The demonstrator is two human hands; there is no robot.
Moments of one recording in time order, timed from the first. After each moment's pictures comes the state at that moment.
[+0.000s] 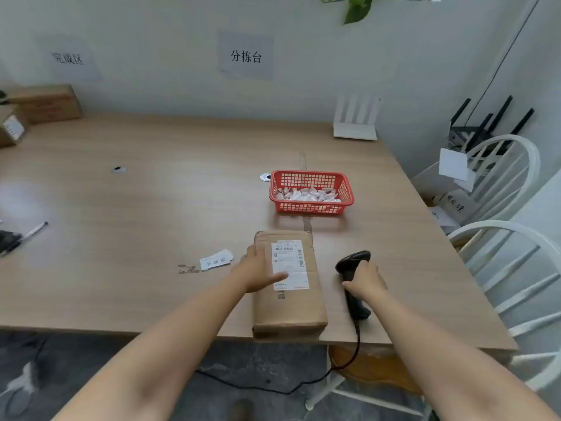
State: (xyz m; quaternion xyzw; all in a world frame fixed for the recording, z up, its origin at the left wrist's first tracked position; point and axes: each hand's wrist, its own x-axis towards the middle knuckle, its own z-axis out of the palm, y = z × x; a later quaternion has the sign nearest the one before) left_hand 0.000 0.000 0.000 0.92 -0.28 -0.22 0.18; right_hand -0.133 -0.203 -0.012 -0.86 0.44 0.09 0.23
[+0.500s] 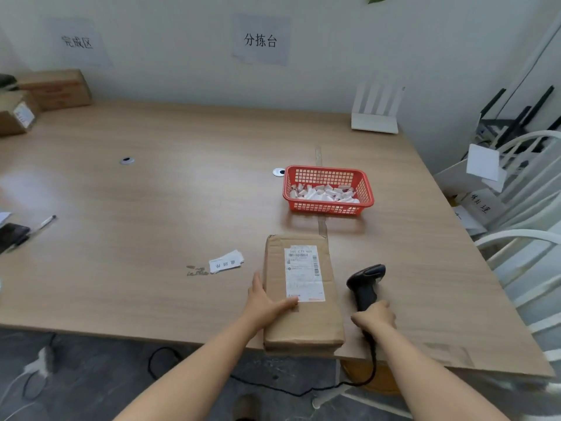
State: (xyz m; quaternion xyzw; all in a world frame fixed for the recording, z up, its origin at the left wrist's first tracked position) left_hand -0.014 0.014 -0.068 0.82 -0.06 -0.31 0.48; right_hand -0.133 -0.187 -0.067 -0.75 0.58 0.11 0.30
